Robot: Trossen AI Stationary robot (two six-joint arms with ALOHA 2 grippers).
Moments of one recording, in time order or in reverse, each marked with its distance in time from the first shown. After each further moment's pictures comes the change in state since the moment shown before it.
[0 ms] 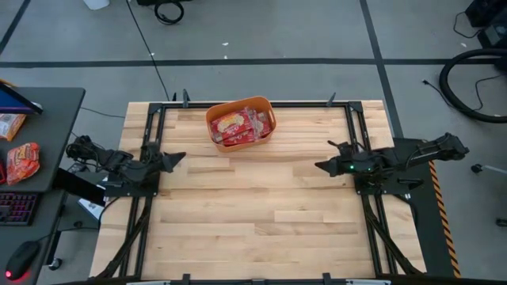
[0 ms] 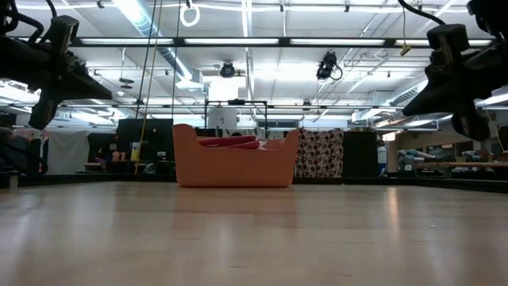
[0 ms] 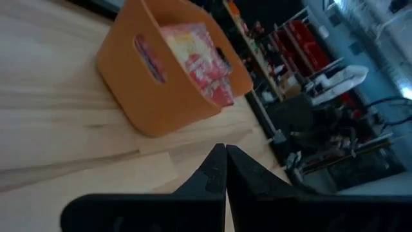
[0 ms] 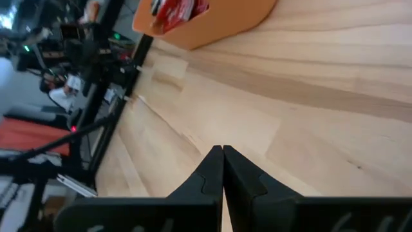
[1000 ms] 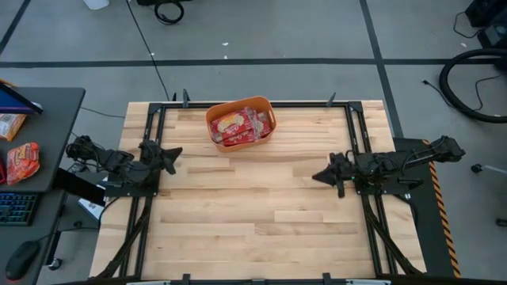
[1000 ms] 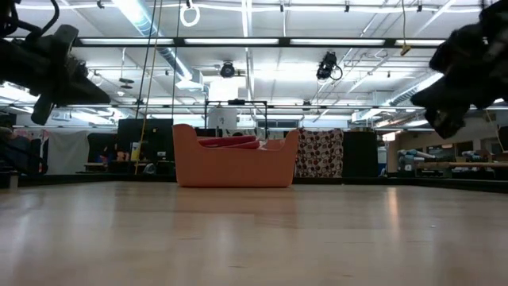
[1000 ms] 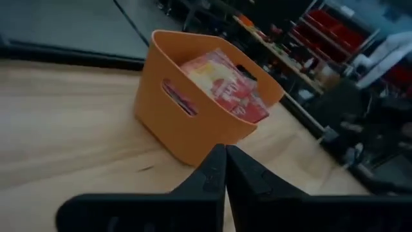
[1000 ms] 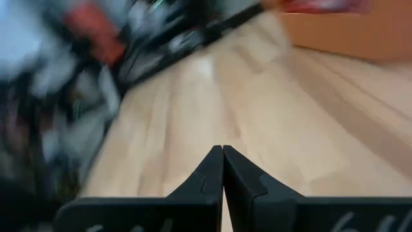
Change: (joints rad) left arm 0.000 0.001 0.003 -0.073 -0.121 0.236; right arm 0.000 -0.097 -0.173 0.312 -0.250 -0.664
